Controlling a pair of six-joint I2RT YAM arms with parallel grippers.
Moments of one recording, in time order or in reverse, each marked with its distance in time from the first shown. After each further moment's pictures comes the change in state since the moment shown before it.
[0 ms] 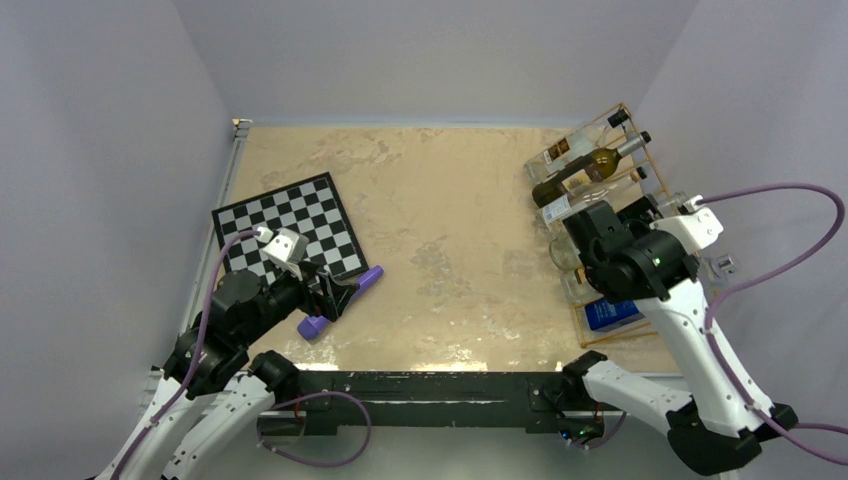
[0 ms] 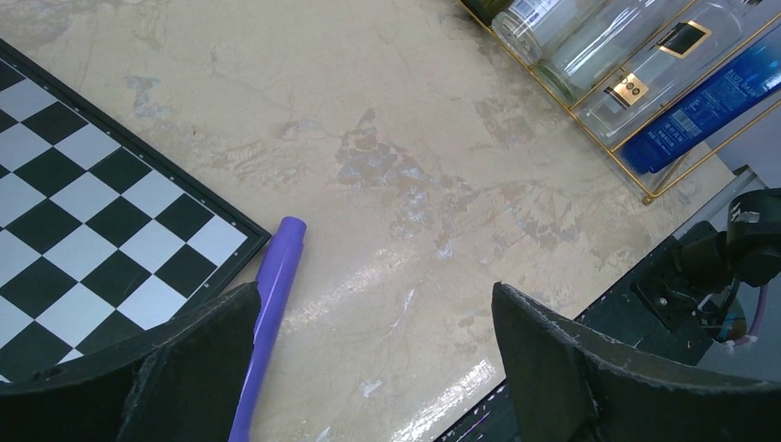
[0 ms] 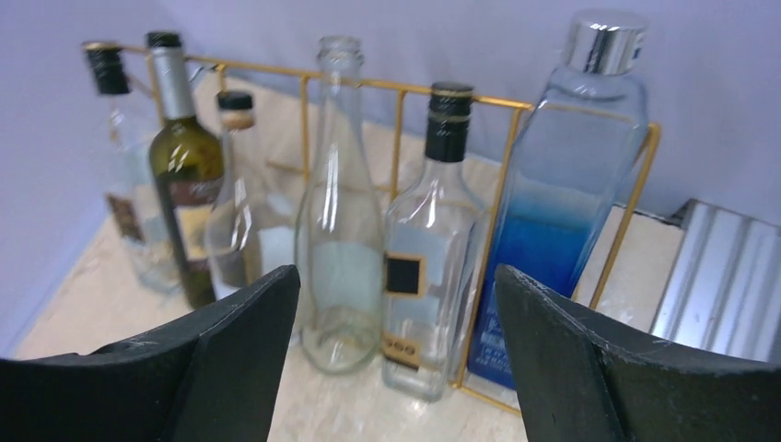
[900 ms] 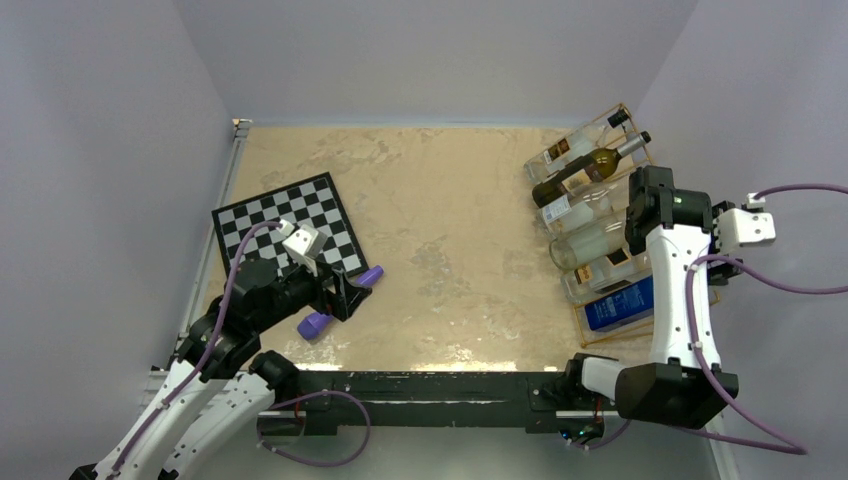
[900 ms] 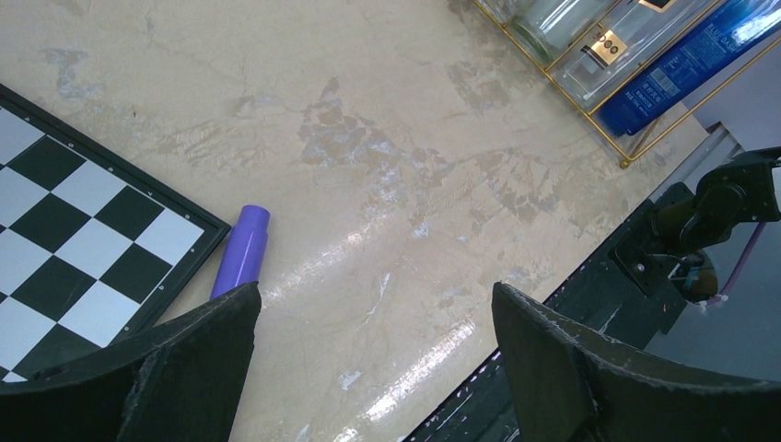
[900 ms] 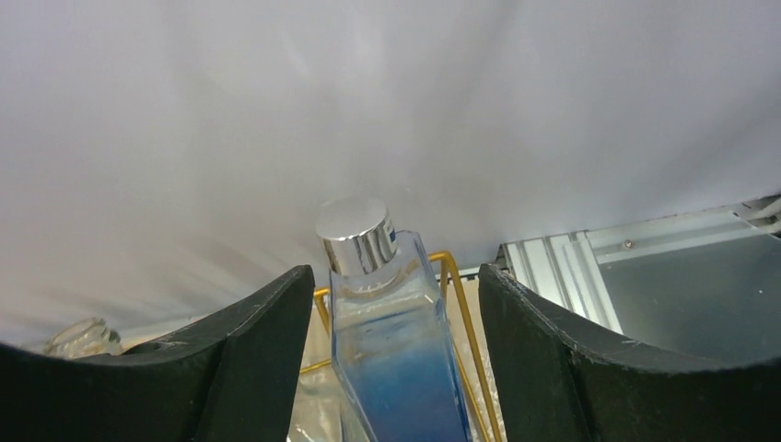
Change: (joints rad) left arm 0.000 0.094 -0.017 0.045 0.097 -0.001; right arm -0.616 0.195 0.041 -0.027 0.092 0.046
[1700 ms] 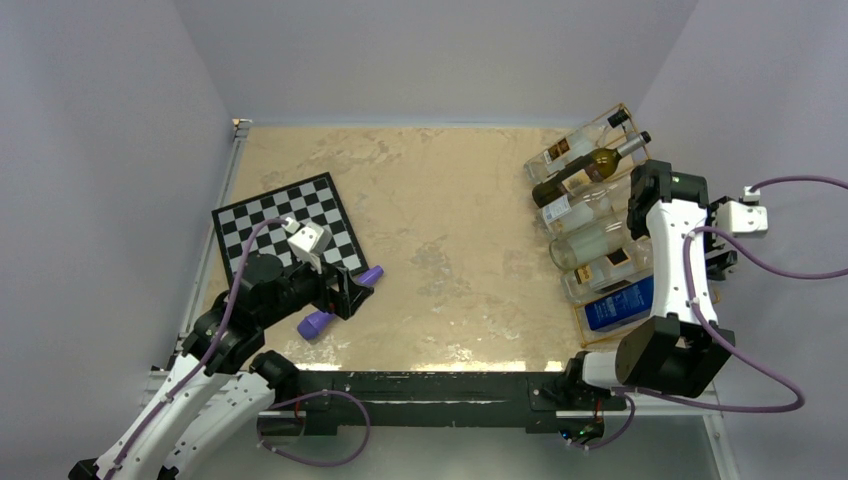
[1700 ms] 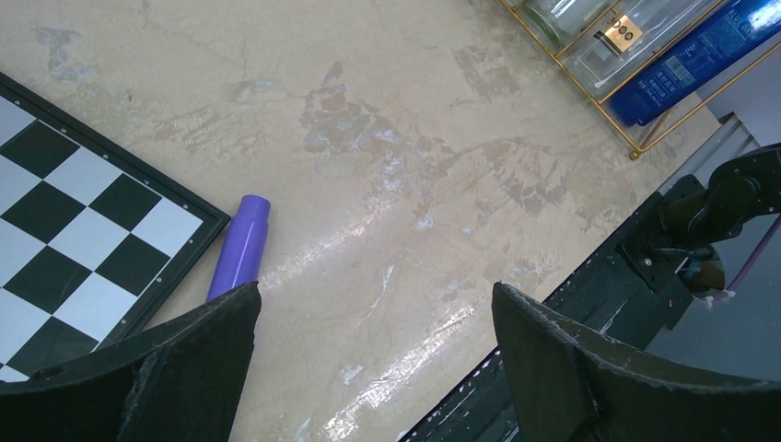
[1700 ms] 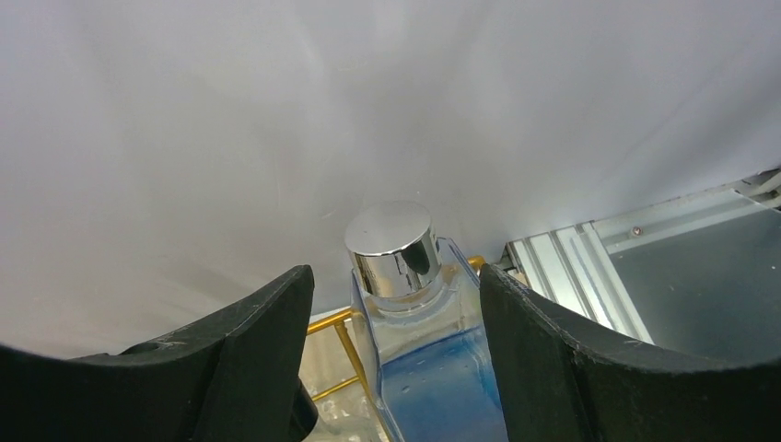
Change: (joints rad) left arm 0.000 0.039 0.000 0.000 0.000 0.000; right arm -0.083 0.155 0.013 -0.003 0.012 0.136
